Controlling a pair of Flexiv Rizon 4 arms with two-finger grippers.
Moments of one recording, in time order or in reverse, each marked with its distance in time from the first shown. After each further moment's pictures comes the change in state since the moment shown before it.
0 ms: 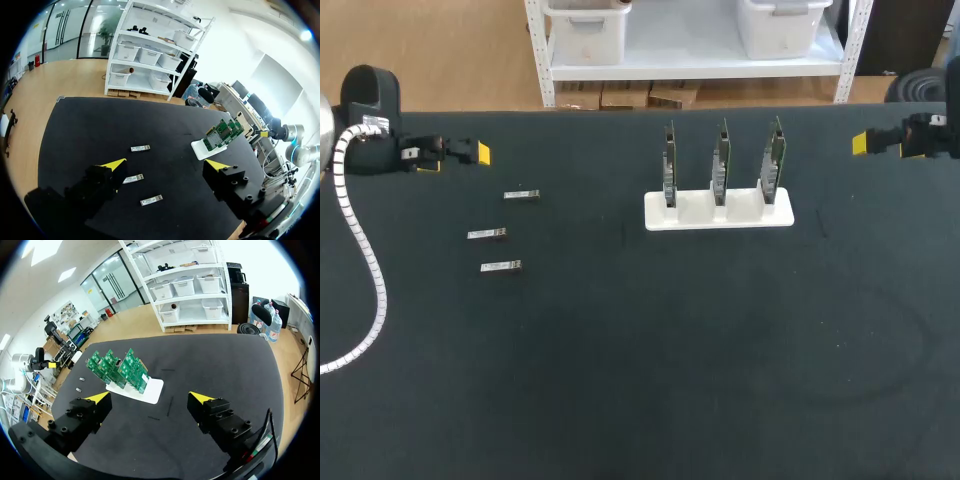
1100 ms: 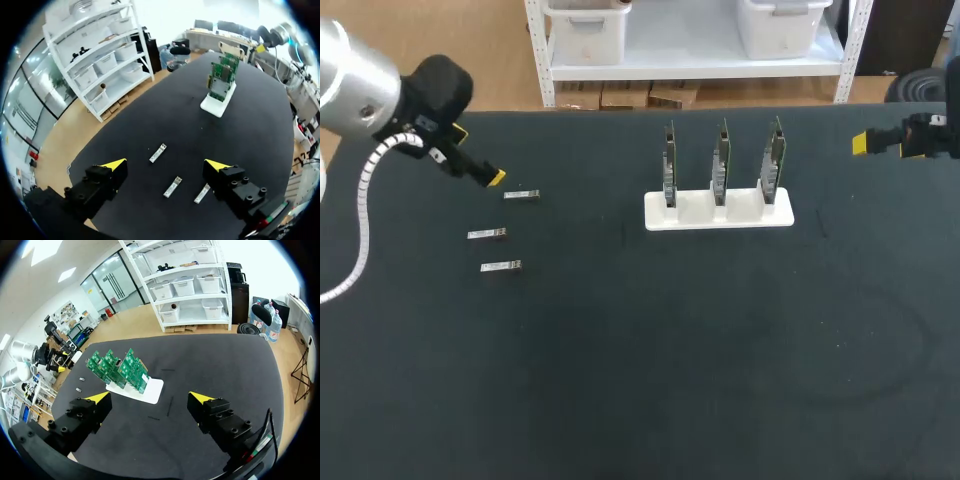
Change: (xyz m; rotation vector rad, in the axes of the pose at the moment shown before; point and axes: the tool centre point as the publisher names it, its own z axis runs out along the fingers) left arm -0.010 0.022 0.043 -0.097 0.252 0.742; right arm 0.000 0.000 0.000 0.000 0.000 0.000
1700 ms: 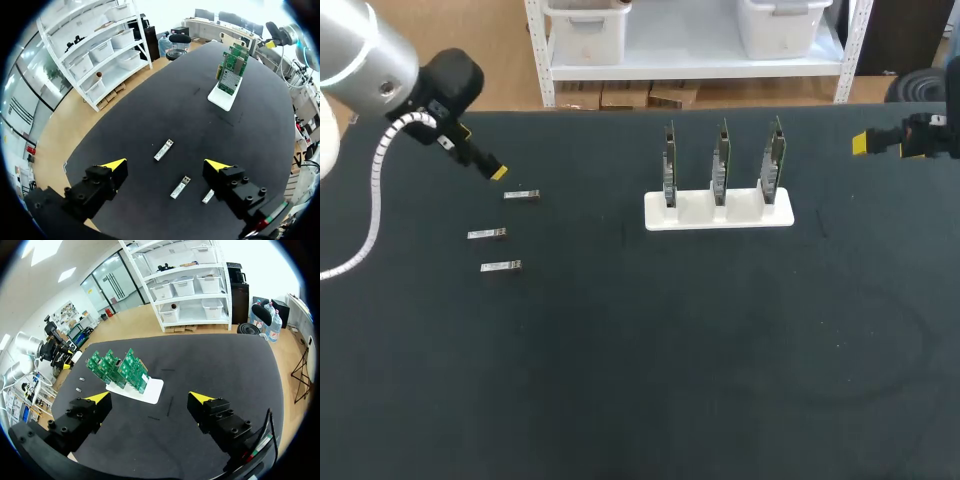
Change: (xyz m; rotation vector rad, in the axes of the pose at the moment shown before) left arm 0.001 0.019 0.024 0.033 0.093 -0.034; right arm 0.000 0.000 0.000 0.000 0.000 0.000
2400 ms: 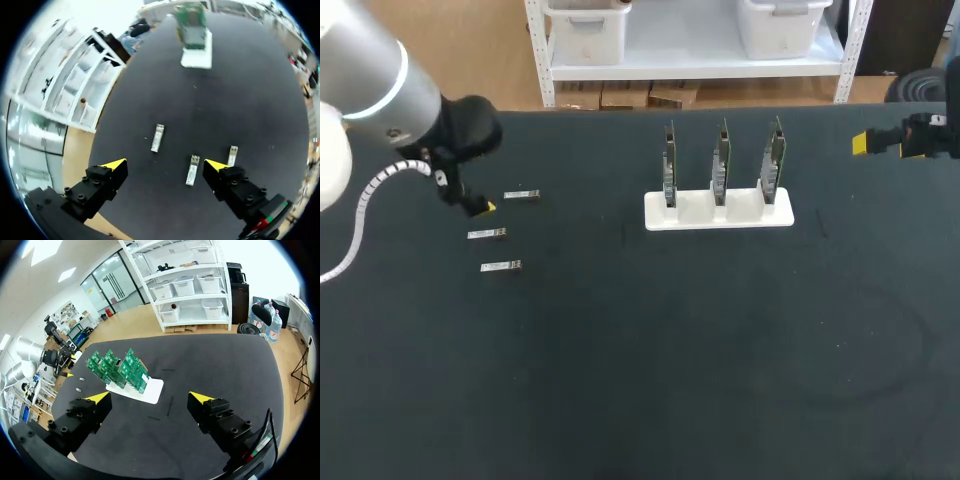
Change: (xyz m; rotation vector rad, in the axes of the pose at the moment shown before) left arm 0.033 -0.008 0.027 -0.034 0.118 0.499; right arm 0.000 0.000 0.000 0.000 0.000 0.000
